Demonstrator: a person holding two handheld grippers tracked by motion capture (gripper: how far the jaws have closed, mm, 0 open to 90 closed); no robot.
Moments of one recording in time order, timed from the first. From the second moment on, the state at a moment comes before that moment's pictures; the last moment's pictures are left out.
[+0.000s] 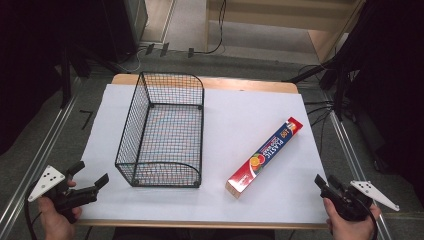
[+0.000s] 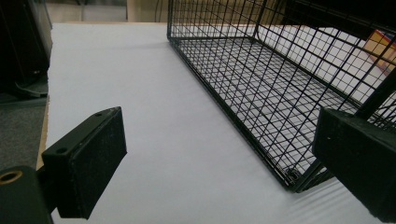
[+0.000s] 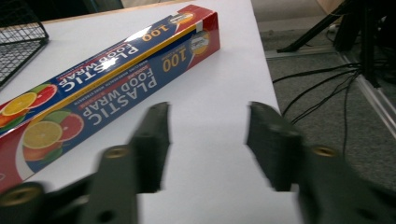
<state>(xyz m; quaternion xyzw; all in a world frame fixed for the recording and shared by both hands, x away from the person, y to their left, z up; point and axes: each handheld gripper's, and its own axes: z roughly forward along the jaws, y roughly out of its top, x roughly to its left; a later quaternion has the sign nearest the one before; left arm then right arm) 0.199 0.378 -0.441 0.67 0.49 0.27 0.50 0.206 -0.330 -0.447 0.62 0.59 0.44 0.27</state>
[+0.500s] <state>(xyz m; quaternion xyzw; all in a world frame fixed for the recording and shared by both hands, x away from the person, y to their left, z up) 0.199 0.378 -0.445 0.67 0.49 0.27 0.49 0.264 -0.292 -0.455 0.61 0.65 0.37 0.25</state>
